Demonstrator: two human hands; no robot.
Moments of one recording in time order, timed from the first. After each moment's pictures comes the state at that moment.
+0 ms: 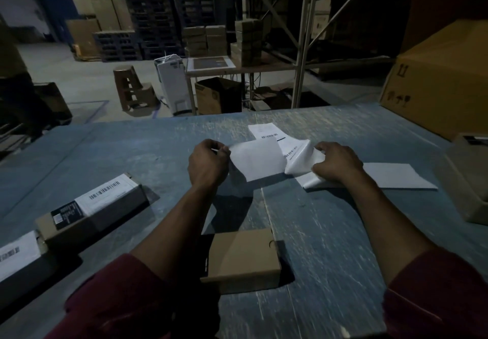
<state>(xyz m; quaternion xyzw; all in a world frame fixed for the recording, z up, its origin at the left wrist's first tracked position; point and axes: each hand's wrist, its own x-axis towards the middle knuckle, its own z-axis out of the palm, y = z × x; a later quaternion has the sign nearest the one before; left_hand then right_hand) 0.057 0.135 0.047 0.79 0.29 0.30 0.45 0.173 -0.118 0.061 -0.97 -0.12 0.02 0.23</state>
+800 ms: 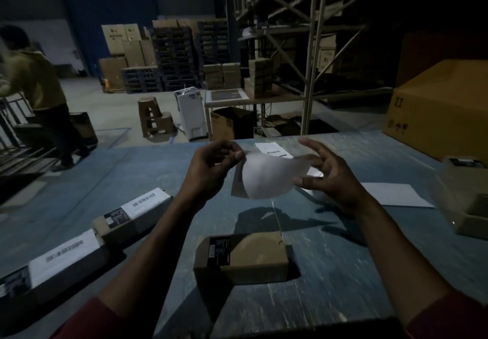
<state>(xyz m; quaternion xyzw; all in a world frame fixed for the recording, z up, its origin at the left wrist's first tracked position) -0.048 0.131 0.127 0.79 0.00 0.30 0.53 0.074 -0.128 0.105 -0.70 -0.37 0.07 0.61</state>
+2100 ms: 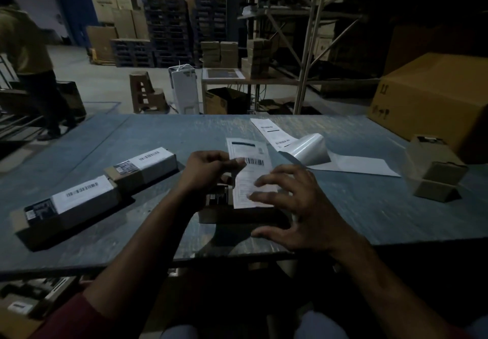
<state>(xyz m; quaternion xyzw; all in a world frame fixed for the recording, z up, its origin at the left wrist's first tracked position) -0.156 0.077 0.106 0.70 0.15 0.15 0.68 -0.087 -0.148 0.071 -0.73 -0.58 -0.26 0.24</state>
